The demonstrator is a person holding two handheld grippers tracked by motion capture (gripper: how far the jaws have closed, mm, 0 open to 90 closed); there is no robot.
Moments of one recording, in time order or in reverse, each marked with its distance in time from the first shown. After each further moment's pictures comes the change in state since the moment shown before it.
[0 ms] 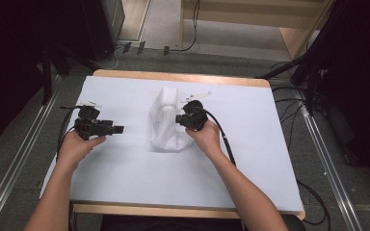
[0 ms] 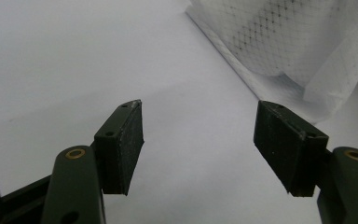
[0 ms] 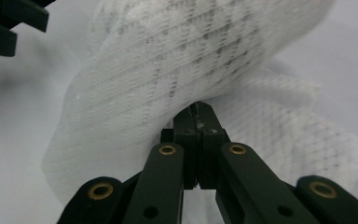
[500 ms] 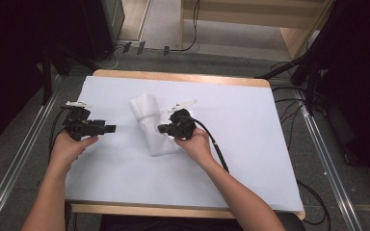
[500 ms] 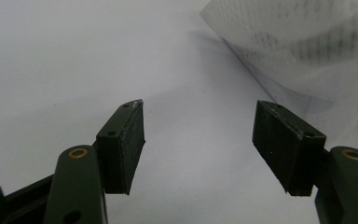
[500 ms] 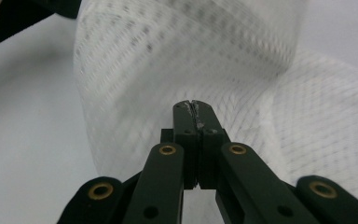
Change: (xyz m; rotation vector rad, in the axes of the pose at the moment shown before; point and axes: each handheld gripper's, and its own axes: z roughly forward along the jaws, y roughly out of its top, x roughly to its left) left arm 0.015 -0.009 -0.016 -0.034 0.028 -0.029; right arm 0.042 -0.008 0.015 0.022 0.096 -0.074
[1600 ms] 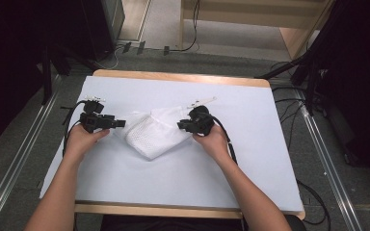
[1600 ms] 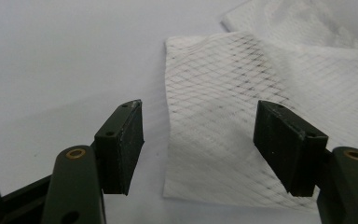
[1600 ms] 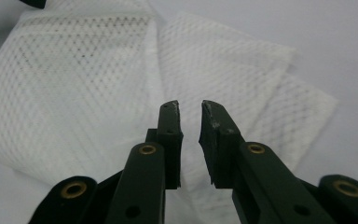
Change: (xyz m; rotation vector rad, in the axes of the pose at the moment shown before) left arm 0.006 0.022 0.050 0.054 0.005 0.013; right arm -0.048 -0.017 -0.034 0.025 -0.145 0.051
